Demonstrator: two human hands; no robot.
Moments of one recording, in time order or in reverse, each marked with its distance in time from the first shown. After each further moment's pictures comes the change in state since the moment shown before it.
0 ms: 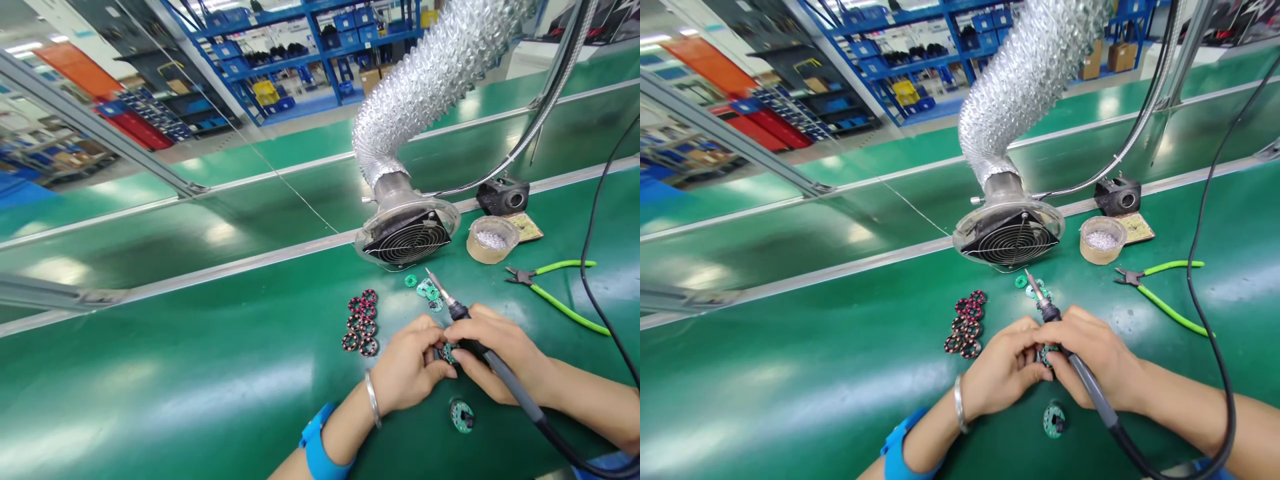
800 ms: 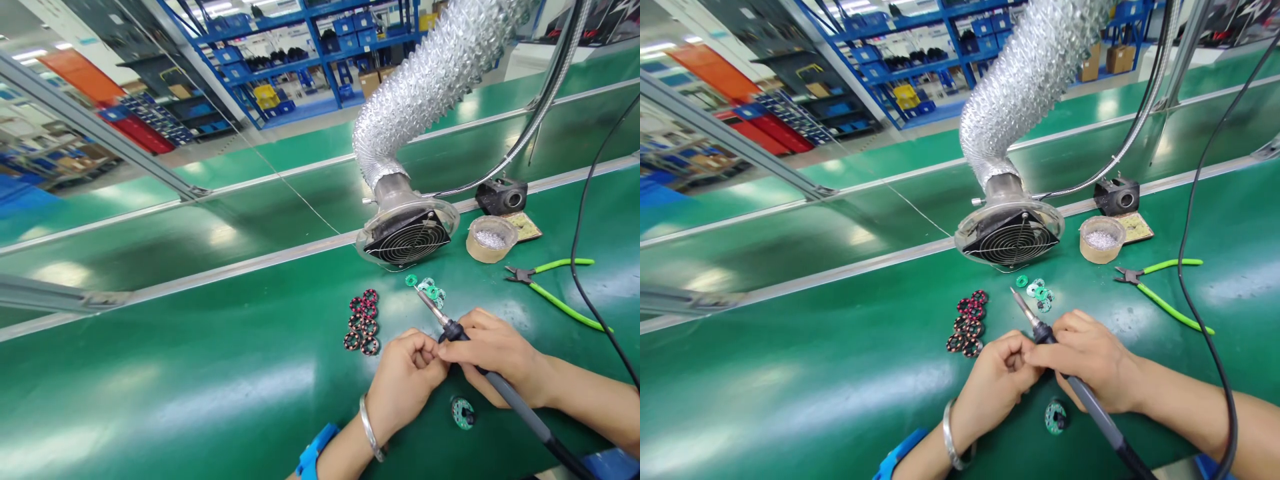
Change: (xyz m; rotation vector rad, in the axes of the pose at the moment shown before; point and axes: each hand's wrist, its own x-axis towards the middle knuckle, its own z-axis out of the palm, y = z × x) left_hand -0.016 0.012 0.017 -0.352 0.247 -0.336; right_hand -0.003 0.005 0.002 -0.089 -0.044 -0.204
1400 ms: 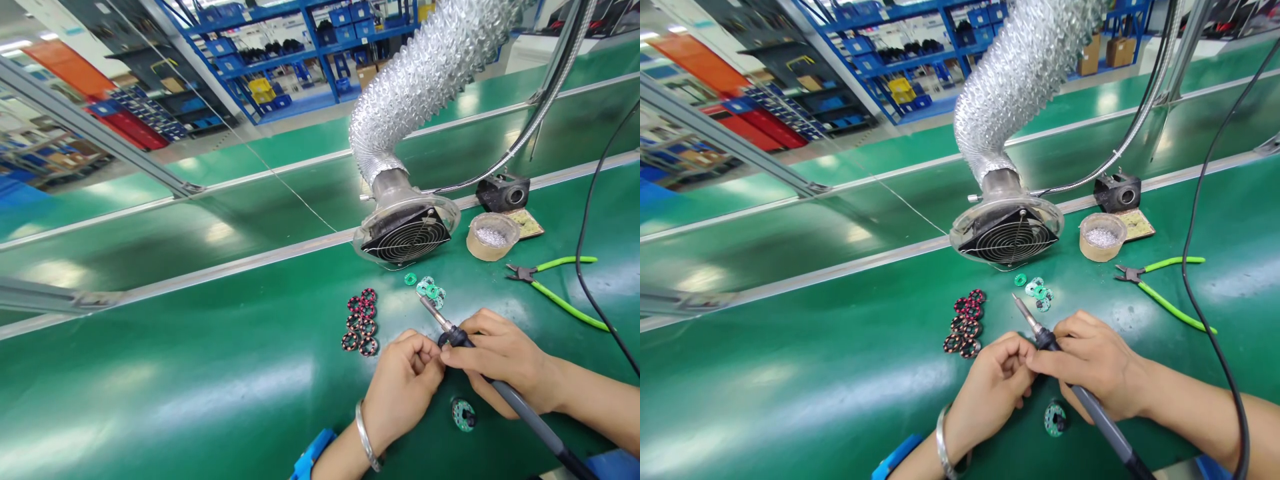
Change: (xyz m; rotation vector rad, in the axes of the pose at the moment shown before) left_hand -0.004 0.001 -0.002 0.031 -0.006 0.002; right_hand -0.006 0.000 -0.004 -0.022 -0.058 -0.017
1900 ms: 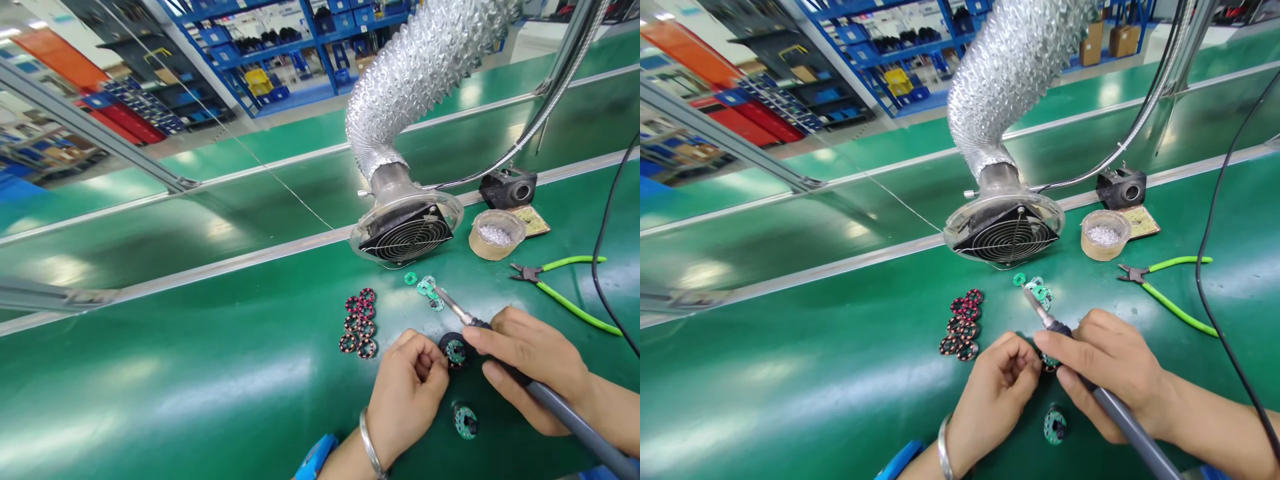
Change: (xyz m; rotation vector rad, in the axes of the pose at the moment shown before) left_hand -0.002 0.001 0.005 0.150 0.093 0.095; right_hand 0.005 -0.015 -0.017 0.028 0.177 0.165
